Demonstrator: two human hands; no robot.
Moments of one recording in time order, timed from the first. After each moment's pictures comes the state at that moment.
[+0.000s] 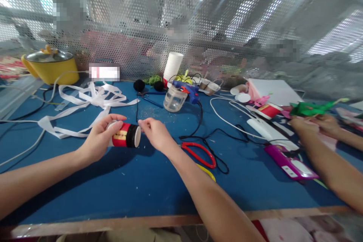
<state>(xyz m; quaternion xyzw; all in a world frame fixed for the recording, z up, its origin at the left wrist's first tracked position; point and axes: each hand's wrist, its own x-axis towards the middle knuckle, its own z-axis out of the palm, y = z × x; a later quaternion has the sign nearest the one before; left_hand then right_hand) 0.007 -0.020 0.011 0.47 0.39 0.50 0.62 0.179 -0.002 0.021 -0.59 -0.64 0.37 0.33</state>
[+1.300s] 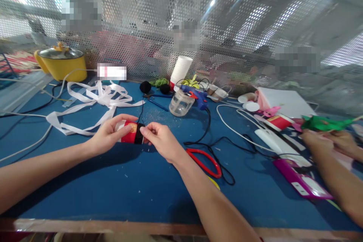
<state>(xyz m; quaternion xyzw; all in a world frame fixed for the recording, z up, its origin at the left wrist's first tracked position) 0.000 -0.004 0.007 0.58 0.33 0.47 0.58 0.179 -0.017 0.036 -0.52 -0.65 0.46 0.31</state>
